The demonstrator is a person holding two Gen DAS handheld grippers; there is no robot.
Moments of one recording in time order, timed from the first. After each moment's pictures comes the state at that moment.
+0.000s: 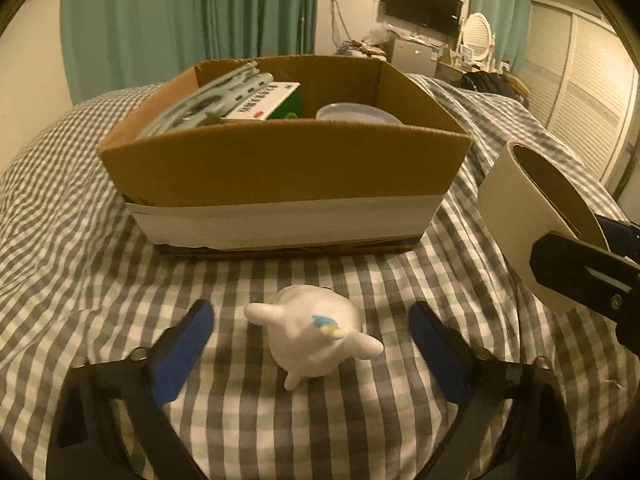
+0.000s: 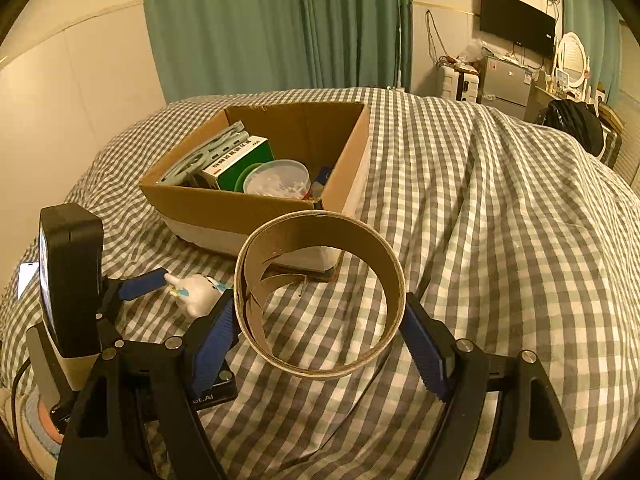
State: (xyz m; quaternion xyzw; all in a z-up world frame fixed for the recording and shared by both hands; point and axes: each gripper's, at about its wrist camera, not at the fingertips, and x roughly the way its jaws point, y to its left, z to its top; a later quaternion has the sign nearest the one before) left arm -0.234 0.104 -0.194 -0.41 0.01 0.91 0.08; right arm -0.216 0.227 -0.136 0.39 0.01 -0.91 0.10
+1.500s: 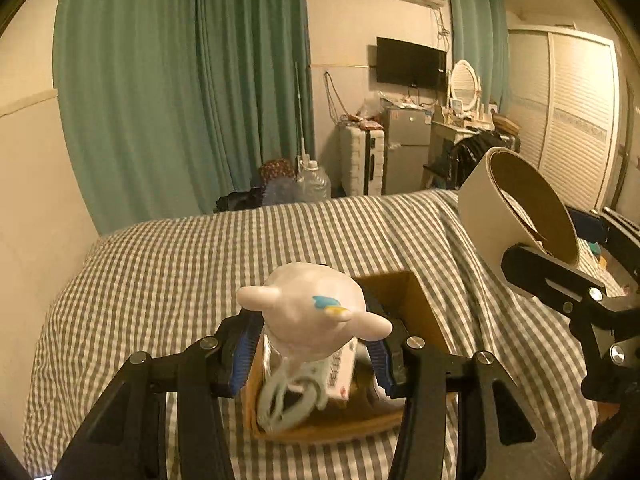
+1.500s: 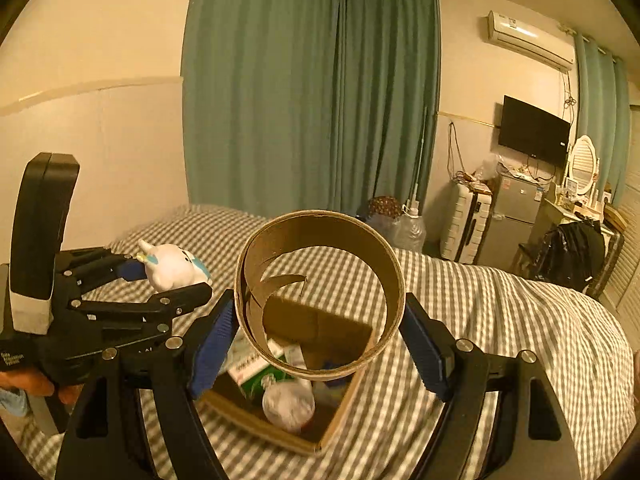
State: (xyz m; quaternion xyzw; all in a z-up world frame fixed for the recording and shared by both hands) left arm -0.319 0.054 0.011 -0.29 0.05 0.95 0.07; right arm -0.284 0.194 0.030 0.21 0.06 -0.96 0.15
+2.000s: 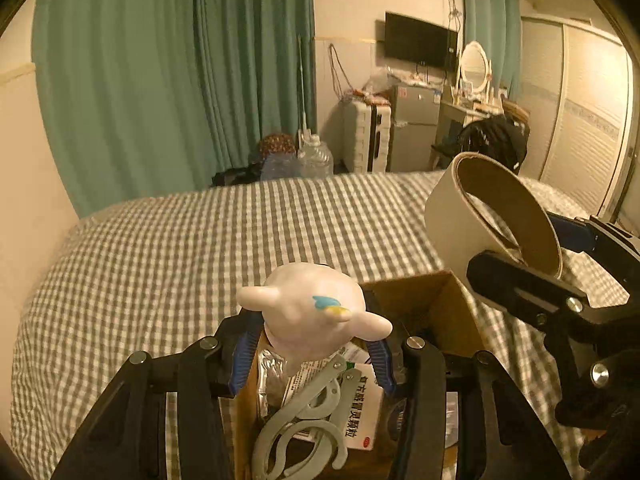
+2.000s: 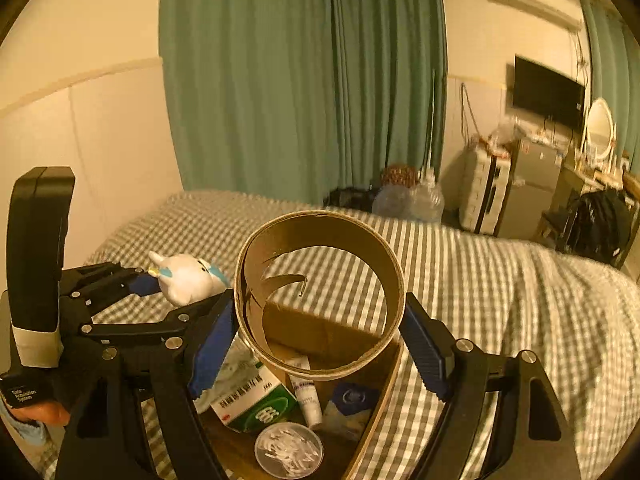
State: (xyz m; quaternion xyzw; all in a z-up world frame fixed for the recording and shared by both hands) left arm -0.418 0.062 -0.040 -0.35 0.04 0.93 0.07; right arm -0.380 0.185 -0.027 0.29 0.02 -0.94 0.16
